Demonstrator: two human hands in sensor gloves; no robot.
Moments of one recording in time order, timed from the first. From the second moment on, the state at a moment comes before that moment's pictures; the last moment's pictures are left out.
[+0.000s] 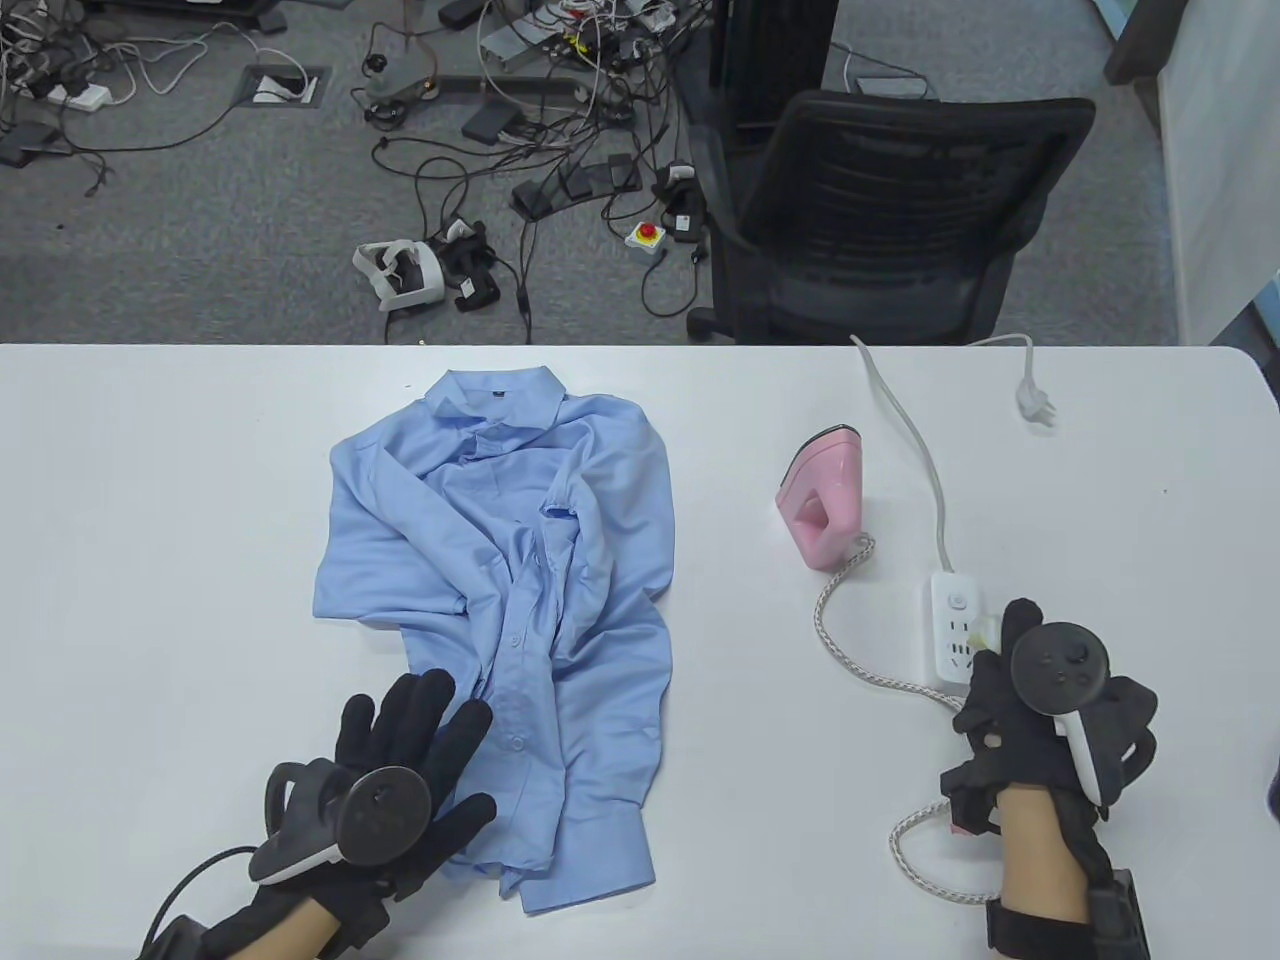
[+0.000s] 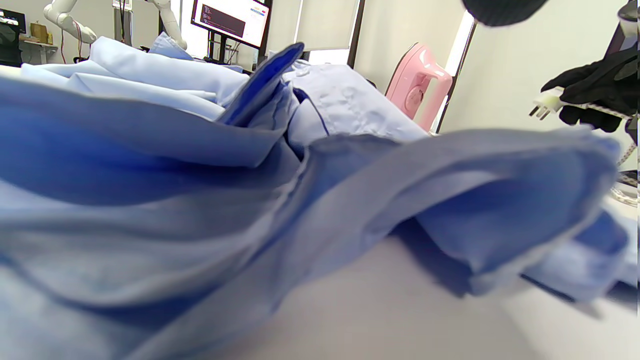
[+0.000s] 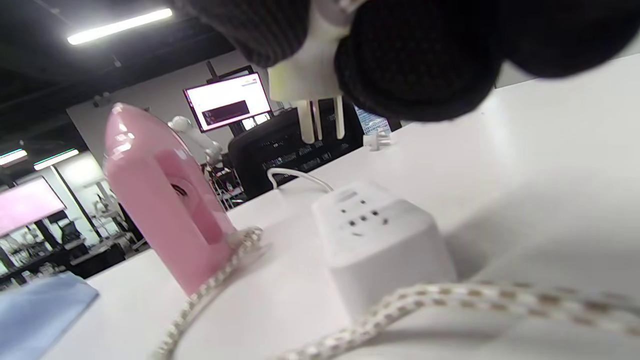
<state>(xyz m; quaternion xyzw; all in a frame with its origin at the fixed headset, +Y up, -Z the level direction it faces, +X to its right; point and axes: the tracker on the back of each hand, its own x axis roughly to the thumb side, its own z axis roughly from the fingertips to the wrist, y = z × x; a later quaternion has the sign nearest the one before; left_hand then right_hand) -0.233 -0.742 -0.181 -0.06 -0.22 0.09 0.97 0.306 -0.707 -0.252 -0.23 -0.07 0.96 0.16</state>
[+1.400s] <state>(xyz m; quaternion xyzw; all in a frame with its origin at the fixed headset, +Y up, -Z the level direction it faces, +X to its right) -0.233 -0.741 -0.181 -0.09 -0.23 0.10 0.96 0.281 -0.746 -0.275 -0.25 -0.04 0.97 0.04</state>
